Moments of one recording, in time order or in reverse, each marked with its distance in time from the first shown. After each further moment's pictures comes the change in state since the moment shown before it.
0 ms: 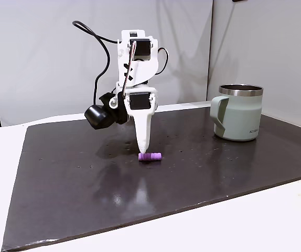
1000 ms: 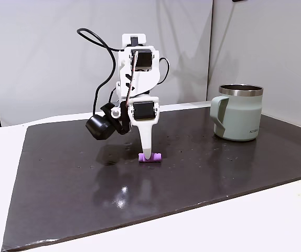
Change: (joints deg) arm -0.4 -5.7 -1.7 -7.2 -5.8
